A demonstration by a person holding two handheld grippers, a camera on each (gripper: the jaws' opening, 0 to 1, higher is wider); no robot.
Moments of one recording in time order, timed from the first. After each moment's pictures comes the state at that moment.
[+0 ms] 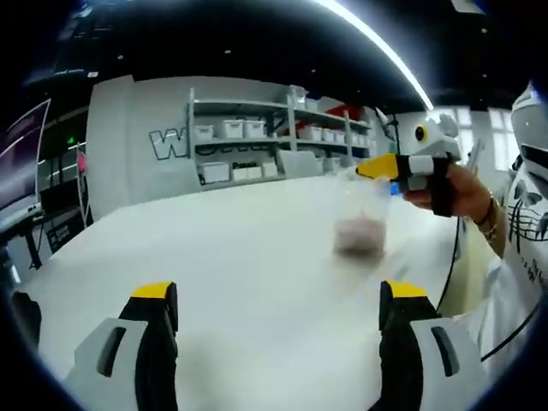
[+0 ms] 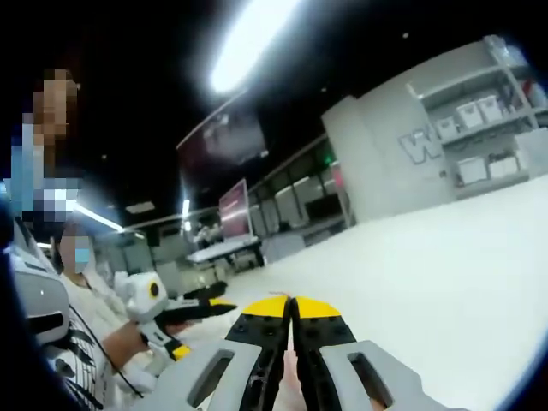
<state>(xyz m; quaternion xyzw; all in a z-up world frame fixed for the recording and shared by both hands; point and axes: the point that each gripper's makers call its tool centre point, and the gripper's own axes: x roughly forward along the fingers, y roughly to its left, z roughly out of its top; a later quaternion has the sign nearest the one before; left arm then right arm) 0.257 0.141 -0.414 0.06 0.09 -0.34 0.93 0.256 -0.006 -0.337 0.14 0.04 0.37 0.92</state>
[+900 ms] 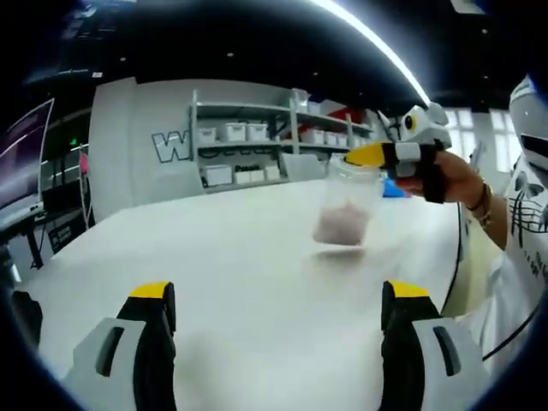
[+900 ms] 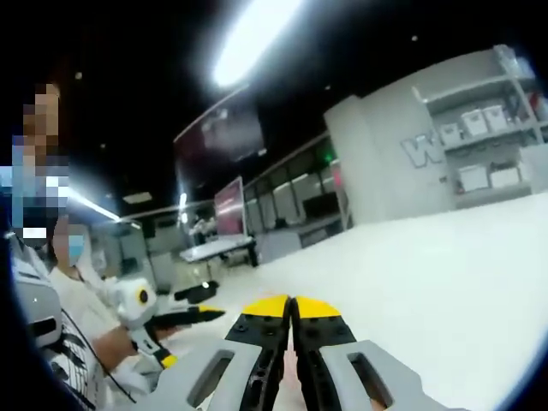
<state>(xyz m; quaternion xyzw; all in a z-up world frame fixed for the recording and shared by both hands) 0.263 0.145 -0.413 0.06 0.07 -0.34 0.94 0.284 -0.001 -0.320 0.11 0.04 0.37 0.92</state>
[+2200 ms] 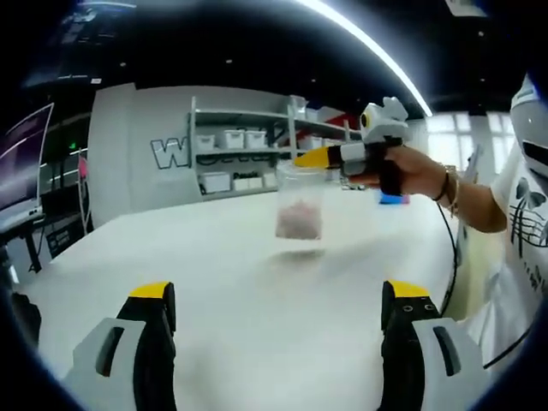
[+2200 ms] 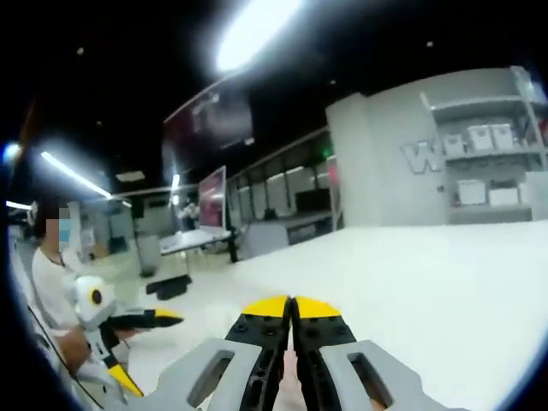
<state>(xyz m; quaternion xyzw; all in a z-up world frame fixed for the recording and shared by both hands) 0.260 0.139 -0.405 0.05 0.06 -0.35 0.94 0.354 0.002 -0.313 0.05 0.05 0.35 0.93</state>
